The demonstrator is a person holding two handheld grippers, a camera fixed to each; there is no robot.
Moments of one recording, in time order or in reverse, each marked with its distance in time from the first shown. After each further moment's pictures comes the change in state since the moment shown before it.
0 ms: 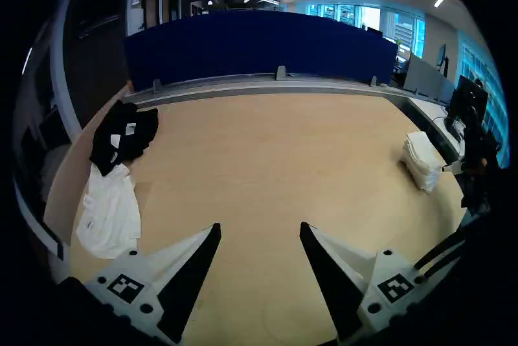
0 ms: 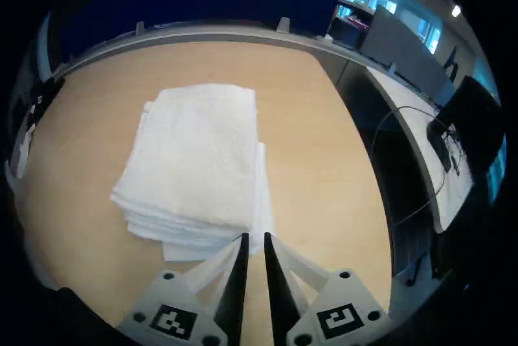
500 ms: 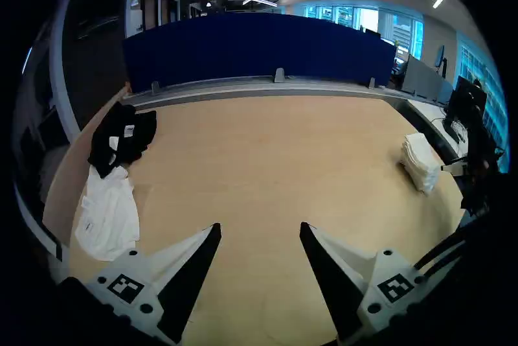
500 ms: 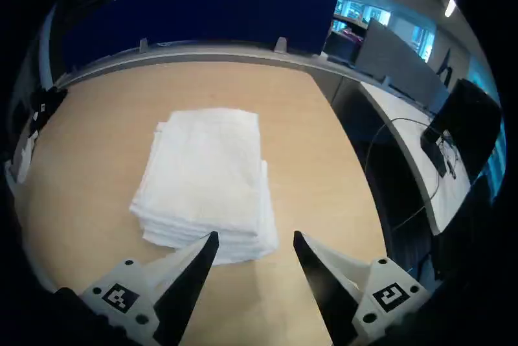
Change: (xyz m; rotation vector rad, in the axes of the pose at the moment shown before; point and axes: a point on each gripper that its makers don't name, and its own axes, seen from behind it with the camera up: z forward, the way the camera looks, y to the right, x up) left arm 0.004 -0.001 0.002 -0.011 0.015 0.000; right arm 0.017 -0.009 -0.022 -0.013 0.102 0.006
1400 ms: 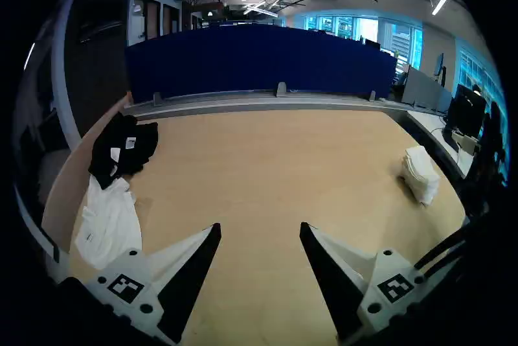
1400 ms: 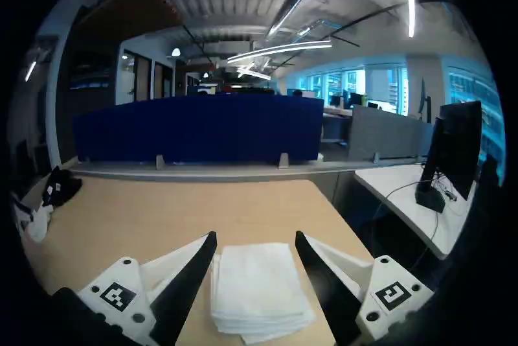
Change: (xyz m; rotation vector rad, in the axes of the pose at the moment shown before) left arm 0.023 -0.009 0.004 -0.005 0.065 -0.012; right arm 0.146 -0.060 -0.093 0.012 0.558 0.150
